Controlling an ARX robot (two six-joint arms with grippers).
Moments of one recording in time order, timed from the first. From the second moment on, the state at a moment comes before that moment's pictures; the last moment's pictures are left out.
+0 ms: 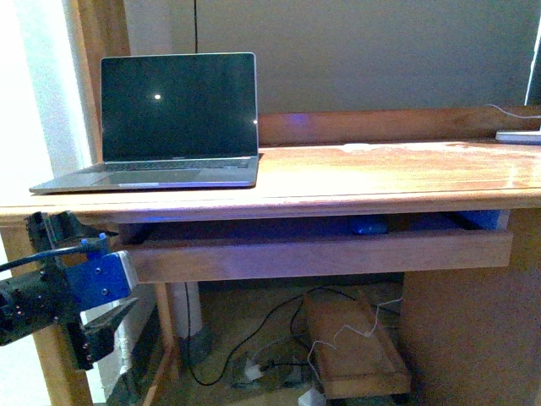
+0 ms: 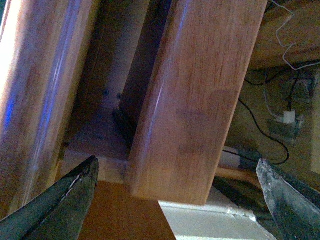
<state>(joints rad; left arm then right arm) 0.01 2.19 1.07 0.99 0.49 1.30 0.00 0.00 0.02 0.00 0.00 0.00</state>
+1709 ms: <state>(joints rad) -0.17 1.46 0.74 0.76 0.82 -0.30 0.00 0.00 0.02 0.00 0.00 0.00</state>
